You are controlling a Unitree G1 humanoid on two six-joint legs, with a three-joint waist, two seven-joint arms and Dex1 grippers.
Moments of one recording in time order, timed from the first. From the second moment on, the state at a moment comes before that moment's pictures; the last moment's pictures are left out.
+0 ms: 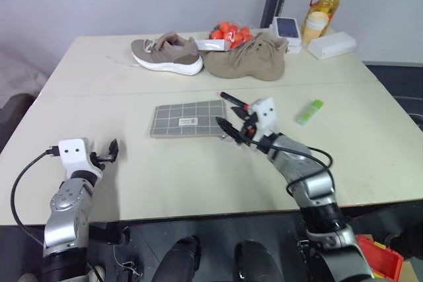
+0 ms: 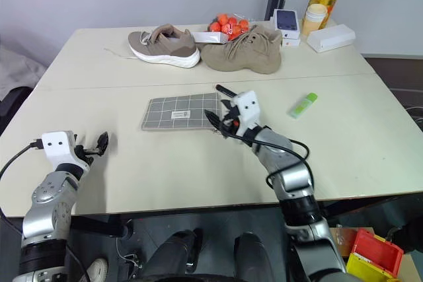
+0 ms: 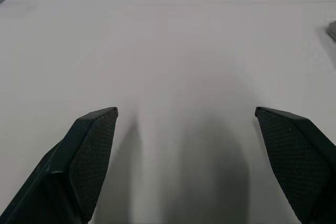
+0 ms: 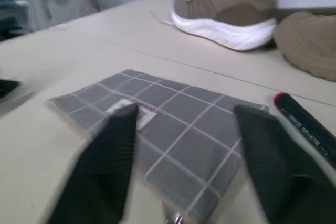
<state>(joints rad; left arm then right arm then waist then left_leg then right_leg) -0.07 0.36 0.37 0.01 -0.27 0.25 -0.18 -0.47 -0.19 0.12 0.00 0.24 0.40 0.43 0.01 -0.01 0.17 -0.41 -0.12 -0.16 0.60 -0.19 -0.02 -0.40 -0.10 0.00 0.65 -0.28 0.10</state>
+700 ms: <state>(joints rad) -0.16 0.62 0.25 0.27 -0.06 -0.03 -0.36 -0.65 -0.09 0.20 0.34 0.02 0.47 0.30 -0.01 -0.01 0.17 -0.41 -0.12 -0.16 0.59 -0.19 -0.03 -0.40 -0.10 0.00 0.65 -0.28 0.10</state>
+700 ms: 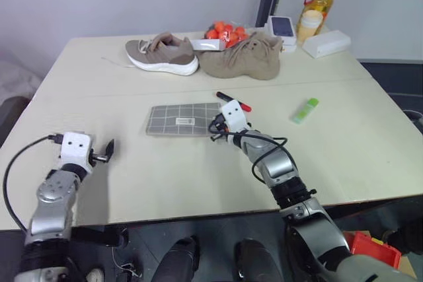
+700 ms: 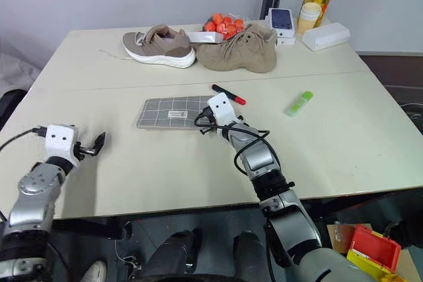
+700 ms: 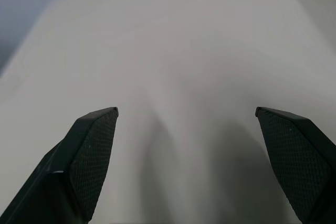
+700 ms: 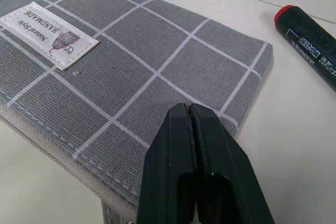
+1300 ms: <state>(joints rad) -0.75 0.67 -0.14 1.12 0.26 -0.83 -0.57 -0.65 -0.06 0.20 0.35 0.00 0.46 0.30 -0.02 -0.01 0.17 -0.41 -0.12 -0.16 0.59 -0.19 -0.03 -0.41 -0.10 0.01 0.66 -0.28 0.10</state>
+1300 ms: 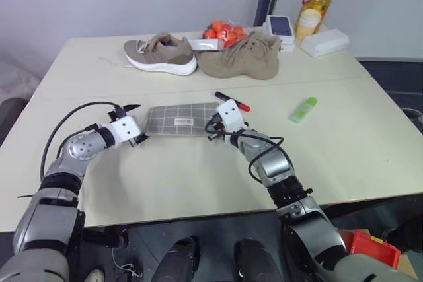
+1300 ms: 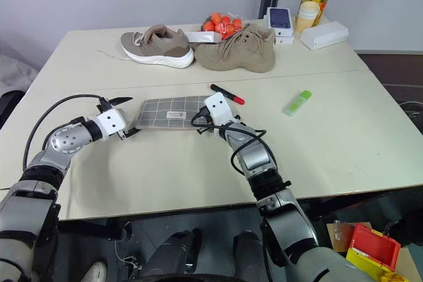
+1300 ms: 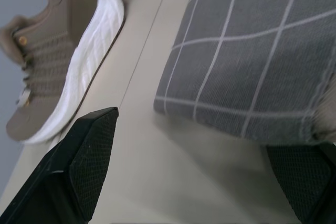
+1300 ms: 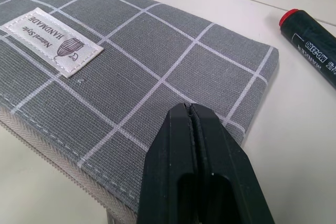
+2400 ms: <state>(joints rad) -0.18 0.55 0.01 0.19 0.09 -0.23 -0.49 -0.62 -0.12 0.16 0.21 0.01 0.43 0.37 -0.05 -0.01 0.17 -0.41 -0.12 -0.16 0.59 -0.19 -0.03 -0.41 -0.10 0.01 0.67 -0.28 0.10</state>
